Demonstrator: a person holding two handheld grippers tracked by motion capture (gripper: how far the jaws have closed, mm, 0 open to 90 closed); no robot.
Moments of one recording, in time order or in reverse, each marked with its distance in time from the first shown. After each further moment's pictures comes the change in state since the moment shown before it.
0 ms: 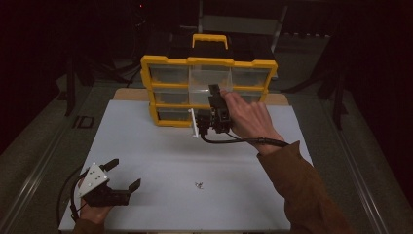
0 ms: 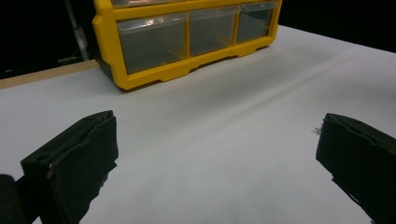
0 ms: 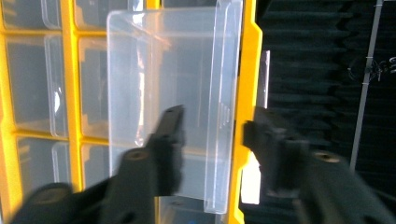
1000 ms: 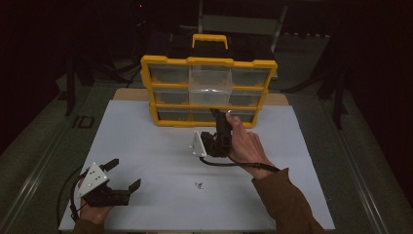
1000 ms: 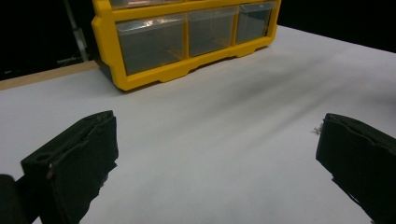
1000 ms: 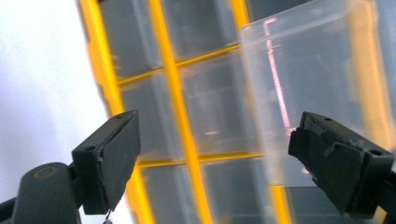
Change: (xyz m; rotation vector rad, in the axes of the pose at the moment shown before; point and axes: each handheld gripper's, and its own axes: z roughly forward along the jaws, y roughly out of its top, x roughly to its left) left arm 0.000 0.000 0.000 0.000 -0.003 0.007; right arm 0.074 -0.003 -0.009 -0.075 0.164 0.317
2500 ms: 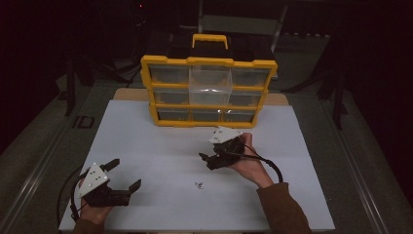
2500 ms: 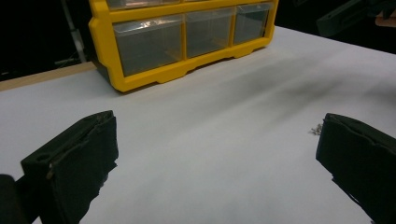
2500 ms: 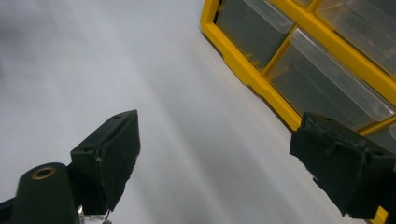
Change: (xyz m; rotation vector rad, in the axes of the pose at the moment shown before) left arm -0.001 0.000 0.000 -0.004 -0.009 -0.001; right arm 0.013 -0.053 0.015 -0.084 0.580 0.693
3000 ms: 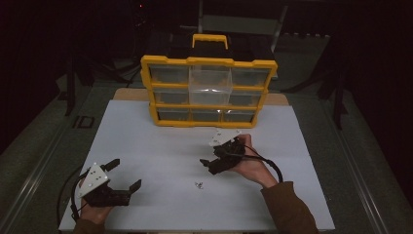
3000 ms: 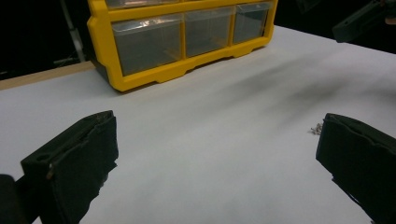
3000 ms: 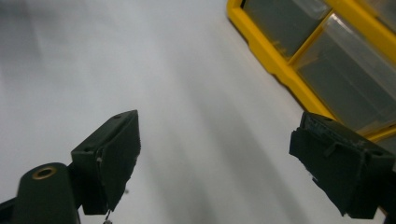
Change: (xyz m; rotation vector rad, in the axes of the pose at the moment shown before) left arm 0.000 0.000 0.001 0.001 -0.002 -0.001; right arm 0.002 -0.001 -0.004 0.063 0.099 -0.029
